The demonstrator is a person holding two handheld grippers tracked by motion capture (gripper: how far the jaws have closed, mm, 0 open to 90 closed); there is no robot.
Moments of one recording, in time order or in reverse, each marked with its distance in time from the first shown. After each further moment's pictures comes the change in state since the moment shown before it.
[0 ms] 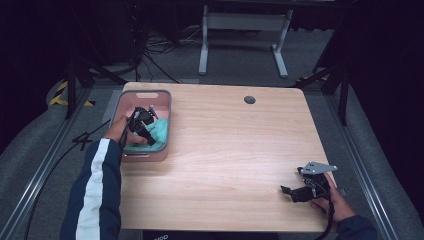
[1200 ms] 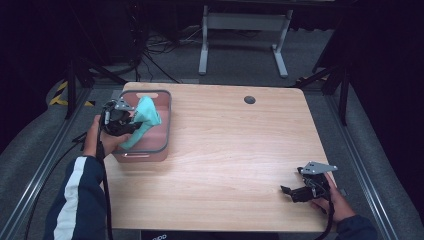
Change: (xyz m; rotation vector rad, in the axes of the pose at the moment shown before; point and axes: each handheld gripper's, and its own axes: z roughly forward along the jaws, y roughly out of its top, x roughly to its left) left arm -0.026 -0.065 -0.076 -0.545 0.252 -0.103; right arm 0.000 0.000 0.000 0.000 0.000 0.000
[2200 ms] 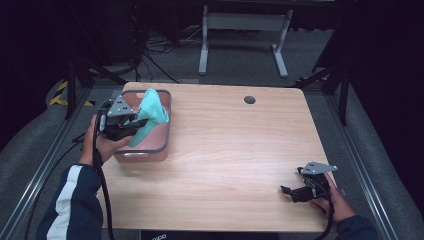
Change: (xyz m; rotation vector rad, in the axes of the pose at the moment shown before) left arm -0.040 0.019 -0.049 -0.161 -0.033 0.120; right arm 0.000 0.000 0.000 -0.001 -0.001 0.002
